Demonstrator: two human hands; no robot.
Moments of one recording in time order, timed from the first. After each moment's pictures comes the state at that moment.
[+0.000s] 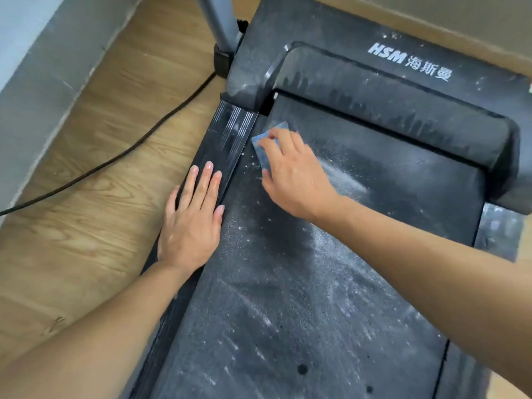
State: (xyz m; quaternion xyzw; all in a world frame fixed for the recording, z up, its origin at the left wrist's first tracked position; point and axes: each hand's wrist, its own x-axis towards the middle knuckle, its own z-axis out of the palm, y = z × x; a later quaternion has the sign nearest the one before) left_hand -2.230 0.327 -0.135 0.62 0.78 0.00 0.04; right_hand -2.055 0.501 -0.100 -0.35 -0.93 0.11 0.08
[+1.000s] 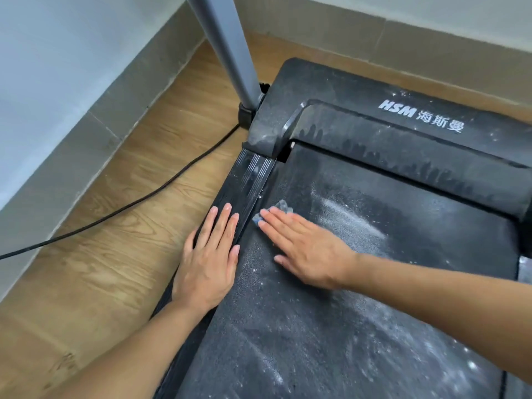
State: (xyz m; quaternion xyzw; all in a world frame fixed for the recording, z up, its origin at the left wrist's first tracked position) left_hand -2.228 0.332 -0.138 0.62 0.79 0.03 0.03; right_hand -2.022 0.488 -0.135 -0.13 -0.98 0.12 -0.08
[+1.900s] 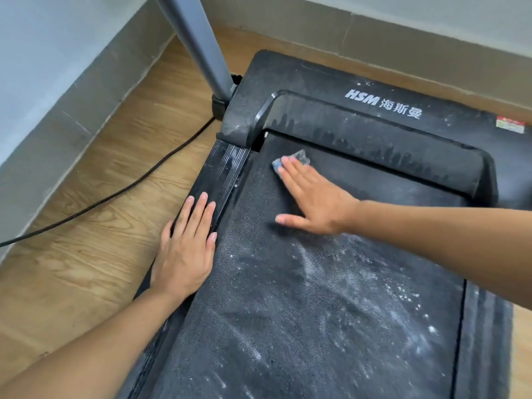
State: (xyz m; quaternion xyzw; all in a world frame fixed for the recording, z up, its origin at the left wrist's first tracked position) left_hand -2.229 0.331 -0.139 0.62 0.78 0.03 0.03; right_hand -1.986 0.561 -0.111 -0.22 -0.96 0.11 -0.12
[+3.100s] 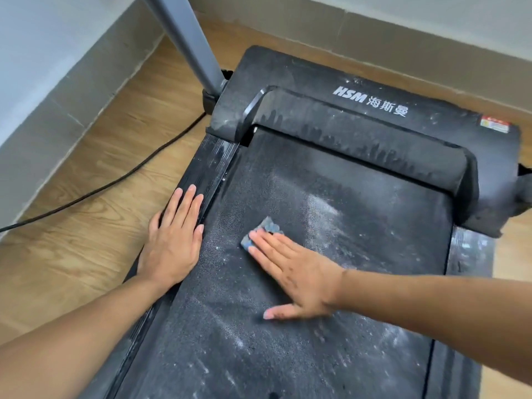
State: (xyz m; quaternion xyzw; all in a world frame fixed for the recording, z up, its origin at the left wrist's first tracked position) left_hand -2.228 0.334 -0.142 0.62 0.78 0.00 0.02; right_hand -1.939 0.445 -0.114 -0.08 -0.98 0.11 -0.15
